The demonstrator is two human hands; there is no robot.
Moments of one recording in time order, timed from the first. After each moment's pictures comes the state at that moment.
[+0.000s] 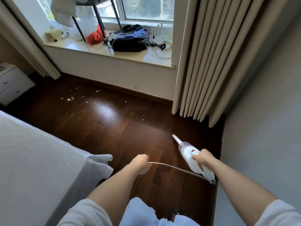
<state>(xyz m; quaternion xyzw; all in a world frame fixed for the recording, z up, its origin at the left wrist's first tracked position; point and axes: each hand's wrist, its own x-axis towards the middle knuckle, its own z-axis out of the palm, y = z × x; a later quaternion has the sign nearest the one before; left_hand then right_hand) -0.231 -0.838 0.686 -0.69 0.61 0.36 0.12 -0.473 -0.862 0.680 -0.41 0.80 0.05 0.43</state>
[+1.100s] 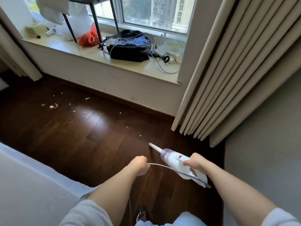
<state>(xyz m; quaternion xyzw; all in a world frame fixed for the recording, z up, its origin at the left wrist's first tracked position) -0.129 -1.031 0.672 -0.67 0.63 0.38 0.11 -0.352 -1.033 0.708 -0.44 0.78 0.08 0.44</state>
